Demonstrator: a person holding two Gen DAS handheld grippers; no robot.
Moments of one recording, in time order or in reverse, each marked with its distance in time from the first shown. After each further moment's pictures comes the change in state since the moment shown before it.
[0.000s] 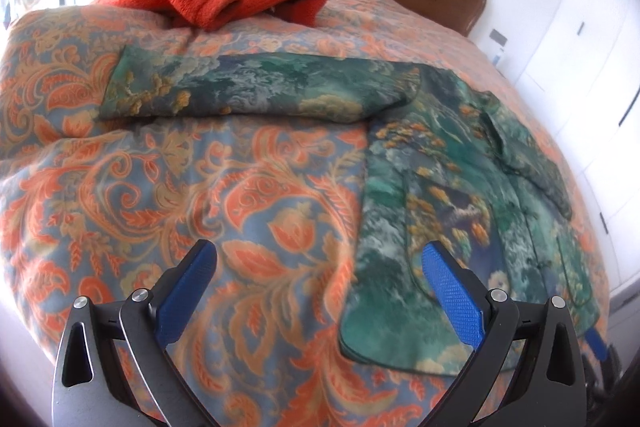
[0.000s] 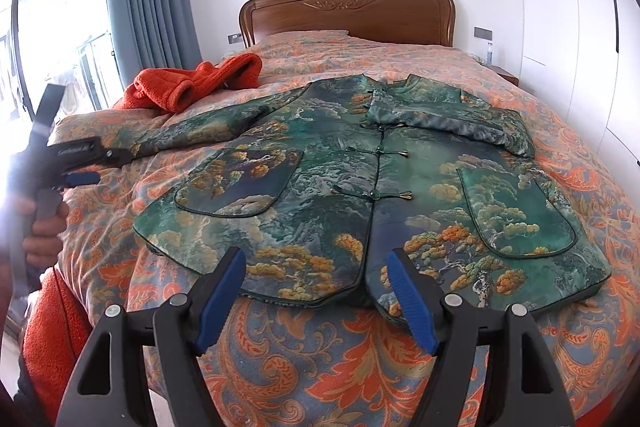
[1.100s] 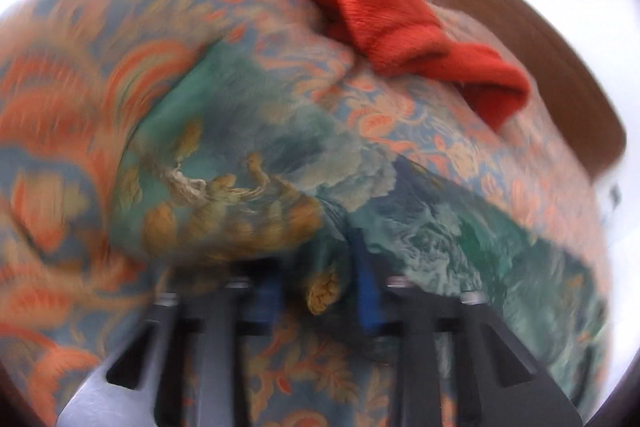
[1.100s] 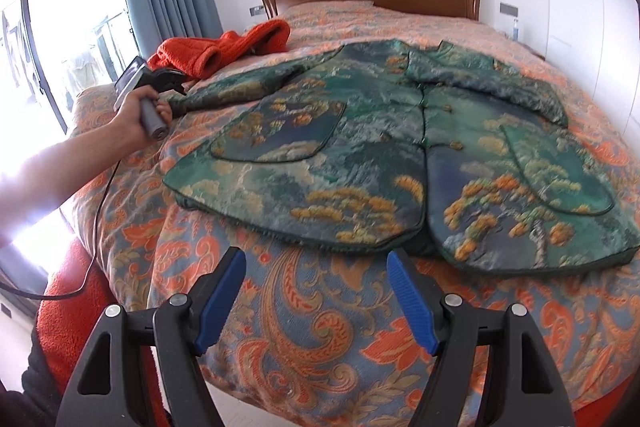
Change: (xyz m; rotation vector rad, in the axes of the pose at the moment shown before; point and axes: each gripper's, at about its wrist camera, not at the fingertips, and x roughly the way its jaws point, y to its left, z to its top) left arm 0.142 0.120 0.131 -0.462 -0.123 0.306; right arm 0.014 0.027 -0.029 -0.005 0.117 0.097
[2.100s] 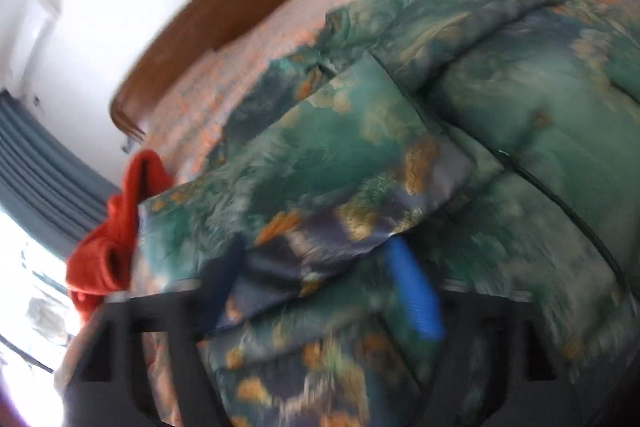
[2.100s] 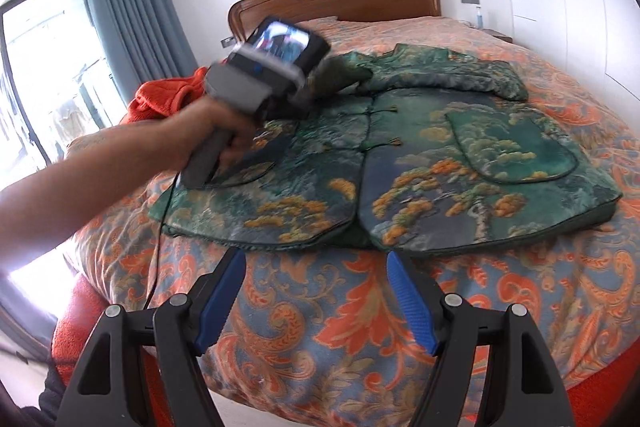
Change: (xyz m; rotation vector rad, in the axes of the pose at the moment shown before) left arm -0.144 -0.263 -0.304 1.437 -0.280 -0.161; right arm -0.035 -0.051 -0.010 0.157 -0.096 -0.027
